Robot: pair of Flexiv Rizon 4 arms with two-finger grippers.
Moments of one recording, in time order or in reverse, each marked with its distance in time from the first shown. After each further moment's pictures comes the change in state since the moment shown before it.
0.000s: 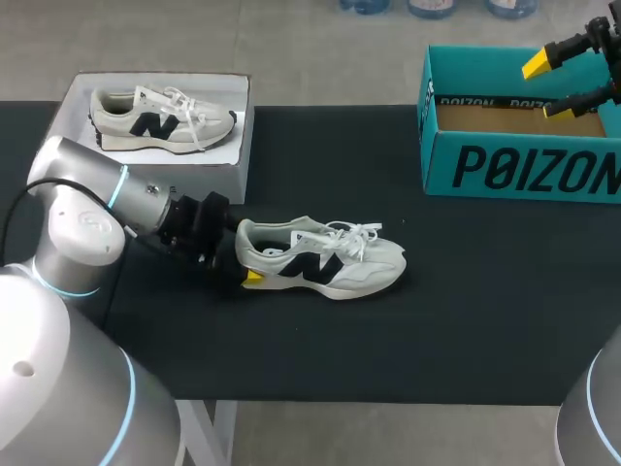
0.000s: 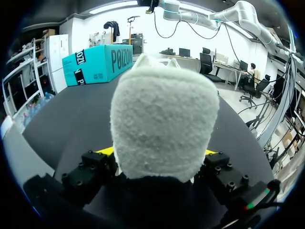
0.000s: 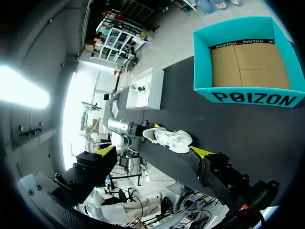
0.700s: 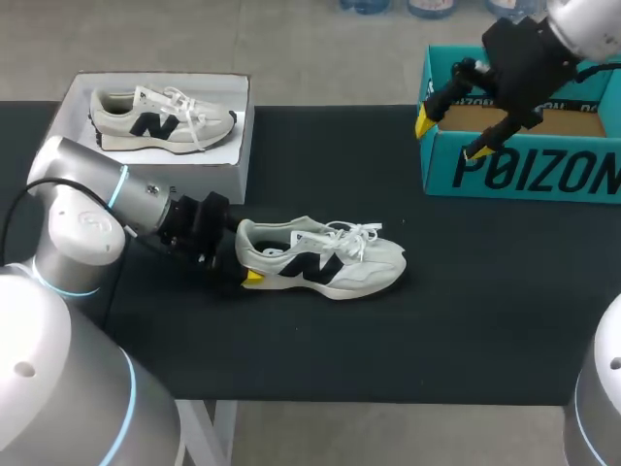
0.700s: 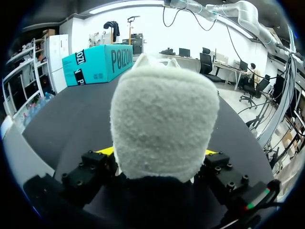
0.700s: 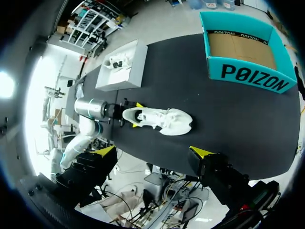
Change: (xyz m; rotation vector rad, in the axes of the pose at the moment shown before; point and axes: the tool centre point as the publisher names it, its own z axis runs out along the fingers) left arm 0.000 0.000 0.000 0.000 0.000 0.000; right arm 0.058 -0.089 0.122 0.098 -0.406 -0.011
